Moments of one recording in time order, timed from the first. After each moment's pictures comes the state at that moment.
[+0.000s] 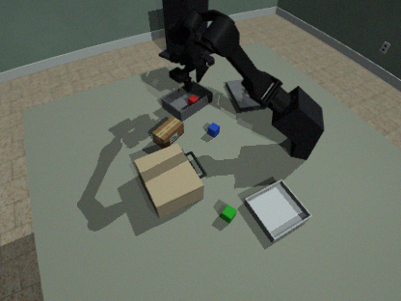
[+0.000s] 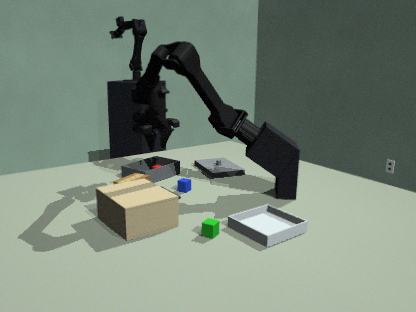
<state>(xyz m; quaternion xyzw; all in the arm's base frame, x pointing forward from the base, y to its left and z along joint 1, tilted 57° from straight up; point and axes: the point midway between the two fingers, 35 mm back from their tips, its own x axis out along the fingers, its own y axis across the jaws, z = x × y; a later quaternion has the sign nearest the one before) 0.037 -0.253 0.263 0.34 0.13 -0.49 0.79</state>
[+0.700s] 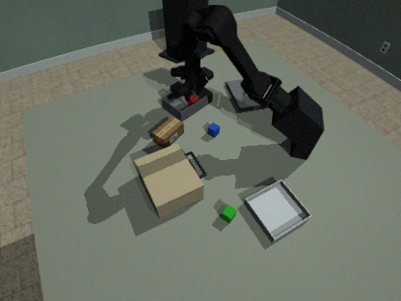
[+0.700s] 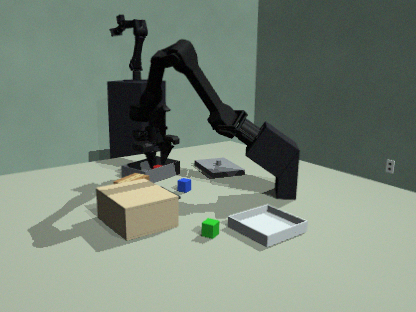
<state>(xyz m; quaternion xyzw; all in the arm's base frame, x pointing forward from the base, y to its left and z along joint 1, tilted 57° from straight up) 0.067 -0.295 0.229 0.34 0.13 -0.49 0.79</state>
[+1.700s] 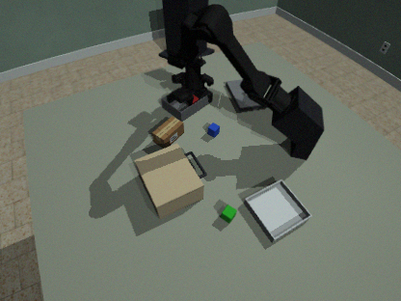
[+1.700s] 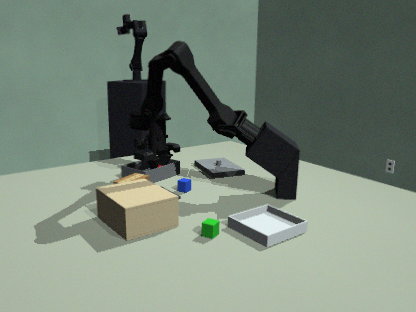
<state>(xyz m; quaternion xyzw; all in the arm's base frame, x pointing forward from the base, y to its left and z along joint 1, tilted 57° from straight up) 0.082 -0.314 0.210 0.35 0.13 -0.49 0.79</state>
